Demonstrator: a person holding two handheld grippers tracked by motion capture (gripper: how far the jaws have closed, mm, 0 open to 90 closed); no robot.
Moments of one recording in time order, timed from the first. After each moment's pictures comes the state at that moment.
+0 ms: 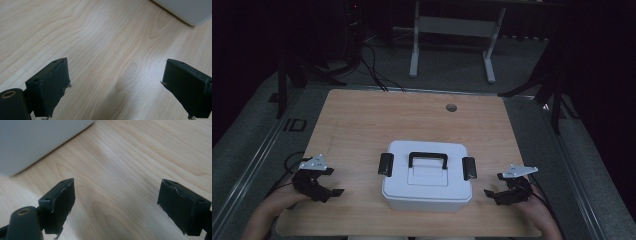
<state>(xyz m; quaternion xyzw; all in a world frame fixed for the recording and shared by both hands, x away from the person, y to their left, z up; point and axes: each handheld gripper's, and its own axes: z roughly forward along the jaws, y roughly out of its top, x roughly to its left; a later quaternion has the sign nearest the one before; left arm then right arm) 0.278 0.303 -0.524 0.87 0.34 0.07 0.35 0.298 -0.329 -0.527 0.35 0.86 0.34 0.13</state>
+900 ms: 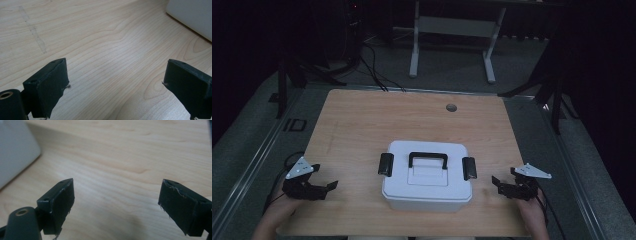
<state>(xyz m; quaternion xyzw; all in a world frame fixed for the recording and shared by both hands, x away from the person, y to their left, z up) 0.255 0.318 -0.532 0.79 0.43 0.20 0.39 0.298 -0.349 -0.538 0.48 0.75 0.39 0.23</state>
